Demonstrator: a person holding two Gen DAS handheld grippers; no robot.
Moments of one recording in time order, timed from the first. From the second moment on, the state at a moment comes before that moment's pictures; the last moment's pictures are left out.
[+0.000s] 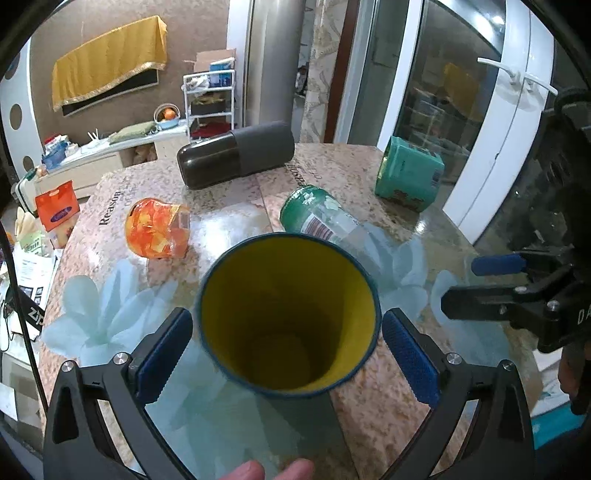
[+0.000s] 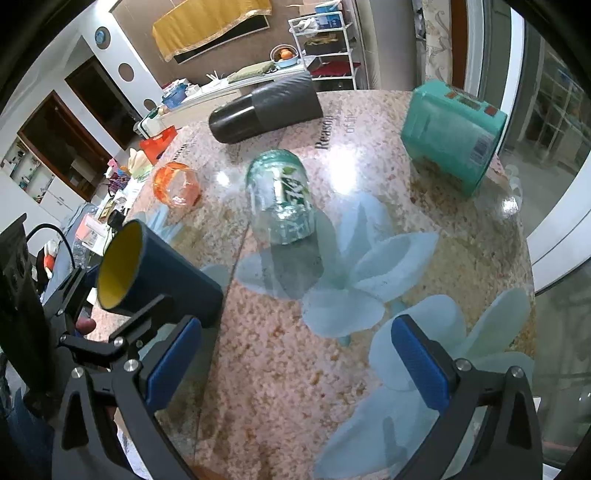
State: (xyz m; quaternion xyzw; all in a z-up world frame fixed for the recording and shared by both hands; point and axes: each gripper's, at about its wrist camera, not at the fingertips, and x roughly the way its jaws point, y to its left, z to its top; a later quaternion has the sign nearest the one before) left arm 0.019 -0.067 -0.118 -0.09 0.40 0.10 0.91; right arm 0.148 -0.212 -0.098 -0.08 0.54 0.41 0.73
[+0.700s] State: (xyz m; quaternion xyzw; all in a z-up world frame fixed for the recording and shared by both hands) left arm -0.009 -0.018 -0.039 -0.06 0.52 0.04 0.85; right arm 0.086 -0.174 -0.004 -0.06 0.52 0.31 0.79
